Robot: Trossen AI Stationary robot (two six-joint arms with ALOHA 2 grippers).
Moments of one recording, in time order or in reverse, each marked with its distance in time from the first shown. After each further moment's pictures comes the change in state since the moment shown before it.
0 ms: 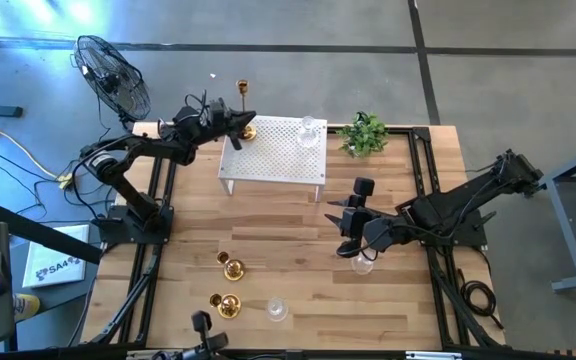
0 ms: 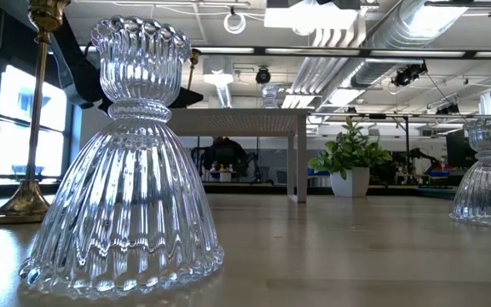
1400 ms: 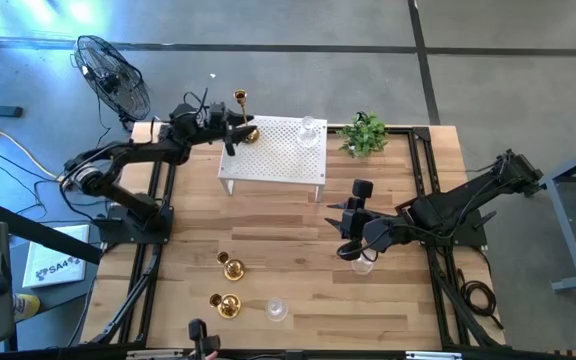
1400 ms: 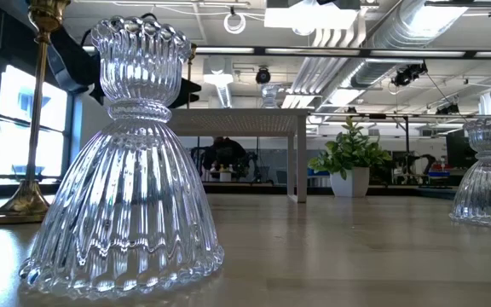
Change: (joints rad) left arm 0.000 -0.162 -0.003 -0.265 0.107 -0.002; right arm 0.003 0.000 0.000 -0.004 -0.049 0.021
